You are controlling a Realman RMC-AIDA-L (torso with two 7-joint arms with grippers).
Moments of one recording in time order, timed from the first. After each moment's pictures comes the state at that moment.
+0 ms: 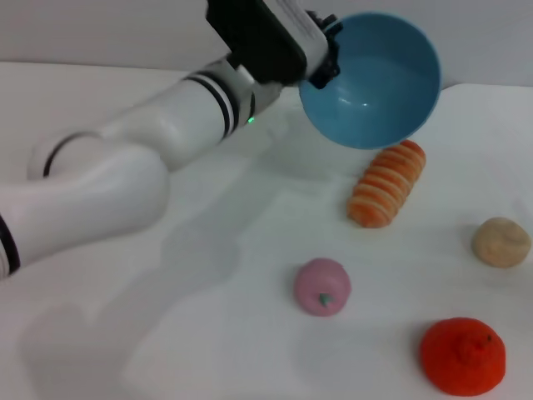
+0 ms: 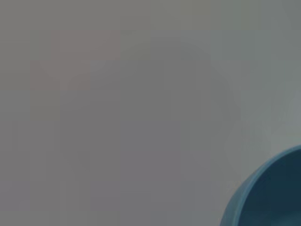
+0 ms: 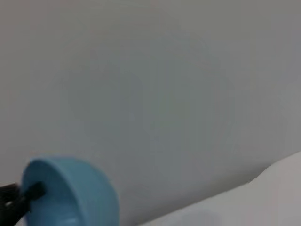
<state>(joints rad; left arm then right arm) -0.61 -2.07 2.05 0.93 2.24 -0.08 -2.30 0.29 2.06 -0.48 -0.45 -1.66 -1.30 1.51</state>
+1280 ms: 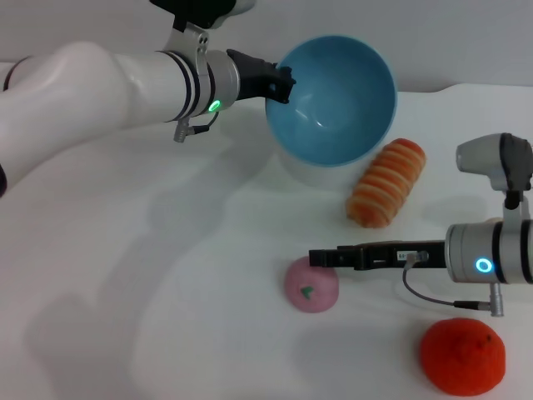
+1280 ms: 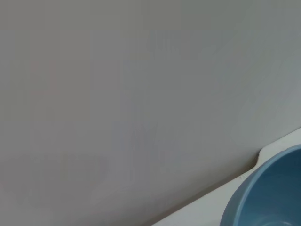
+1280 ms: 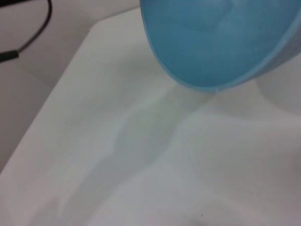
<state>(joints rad) -0.70 -2.07 1.74 0.82 2.18 0.36 -2.54 0.79 2.09 -0.84 -0.11 -2.03 -1.04 1.83</state>
